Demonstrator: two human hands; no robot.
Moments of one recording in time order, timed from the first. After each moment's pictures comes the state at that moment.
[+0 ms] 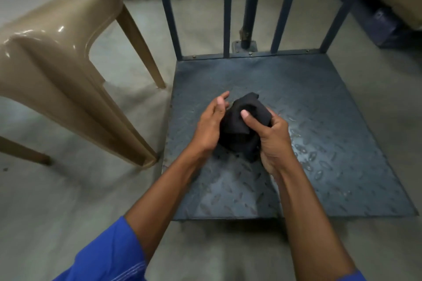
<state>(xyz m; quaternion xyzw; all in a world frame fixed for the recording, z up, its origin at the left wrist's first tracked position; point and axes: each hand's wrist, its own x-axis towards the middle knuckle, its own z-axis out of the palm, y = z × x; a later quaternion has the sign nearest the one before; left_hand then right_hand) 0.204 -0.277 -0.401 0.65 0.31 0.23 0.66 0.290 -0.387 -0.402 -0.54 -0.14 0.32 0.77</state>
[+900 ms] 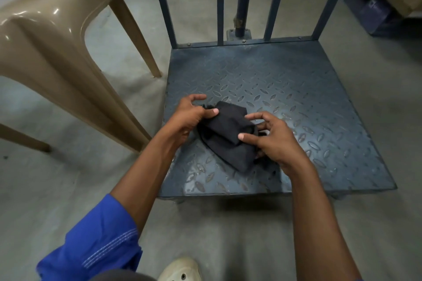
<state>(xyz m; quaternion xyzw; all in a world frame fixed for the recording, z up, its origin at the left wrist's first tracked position) 0.184 -0.251 -0.405 0.60 0.43 0.16 0.66 0.296 -0.446 -0.409 -0.74 -0.21 0.36 0.53</state>
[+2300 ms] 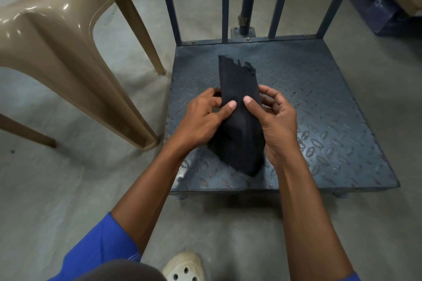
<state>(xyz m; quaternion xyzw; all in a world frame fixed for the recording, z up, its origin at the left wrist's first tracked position) 0.160 -0.288 -0.378 0.82 0.24 0.20 0.47 0.272 -0.420 -0.387 -0.60 -0.14 0.24 0.75</state>
